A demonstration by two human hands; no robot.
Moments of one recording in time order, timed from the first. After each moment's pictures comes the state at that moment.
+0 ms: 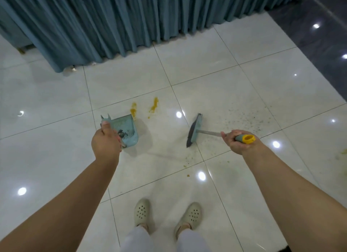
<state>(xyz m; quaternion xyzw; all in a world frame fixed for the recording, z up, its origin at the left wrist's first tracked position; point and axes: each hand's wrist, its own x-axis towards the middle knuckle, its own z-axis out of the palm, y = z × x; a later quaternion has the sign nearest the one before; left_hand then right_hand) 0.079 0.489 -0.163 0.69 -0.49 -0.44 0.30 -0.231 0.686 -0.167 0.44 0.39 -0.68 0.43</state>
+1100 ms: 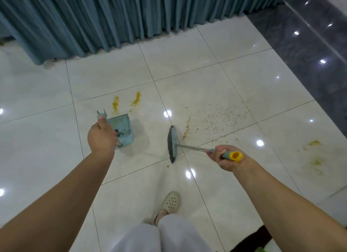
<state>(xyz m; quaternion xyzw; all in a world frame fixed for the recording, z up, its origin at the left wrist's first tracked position) 0.042 0.604 -0.161 0.69 -0.51 -0.43 0.28 -0.226 0.843 -0.175 0.41 0.46 -0.57 0.54</state>
